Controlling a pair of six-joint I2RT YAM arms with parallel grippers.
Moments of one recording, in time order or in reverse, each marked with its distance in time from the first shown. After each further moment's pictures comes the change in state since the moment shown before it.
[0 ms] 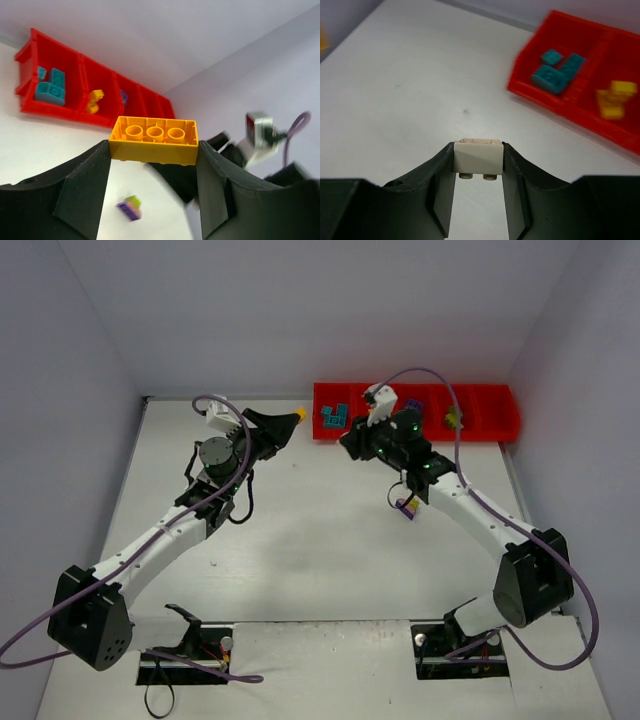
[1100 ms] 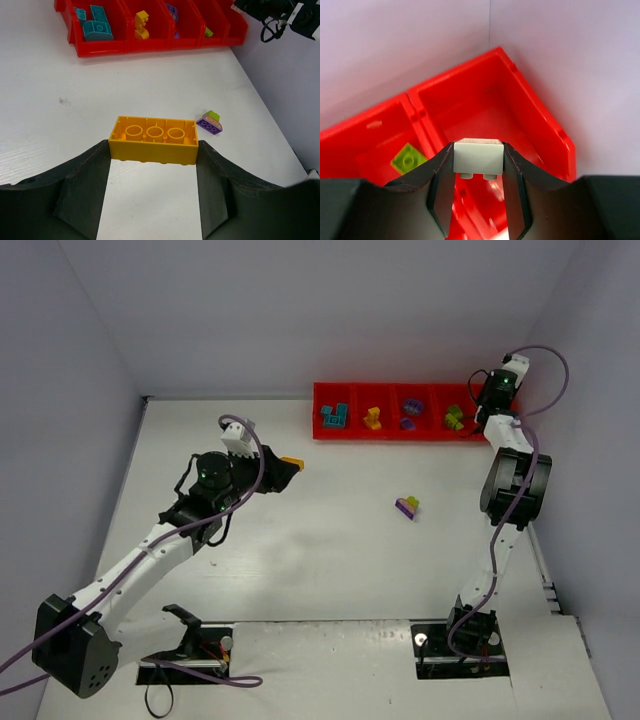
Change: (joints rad) left arm 0.000 -0.157 -0.077 -0.358 0.185 0.485; right arm -0.709 0.803 0.702 0.017 0.494 0.005
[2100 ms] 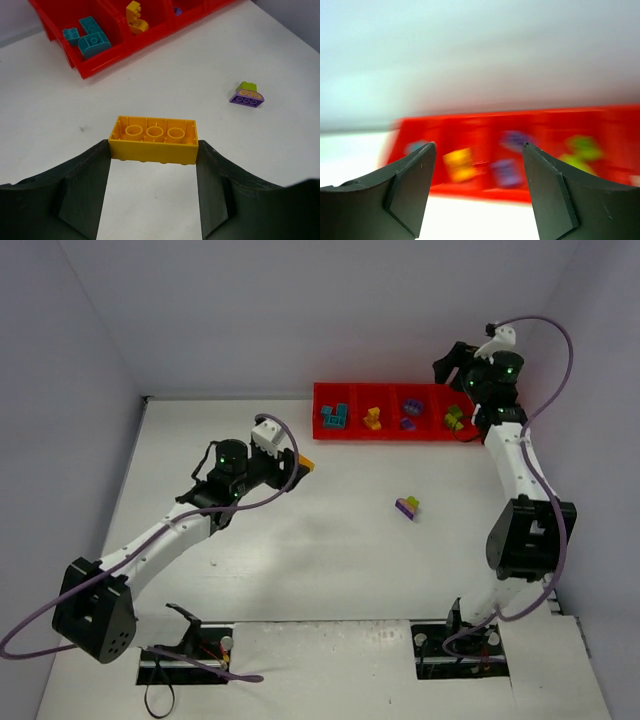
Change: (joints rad) left arm -0.004 0.176 0.064 0.054 0.120 0.347; right arm 0.122 -0.503 -0.255 -0.040 -0.467 0.119
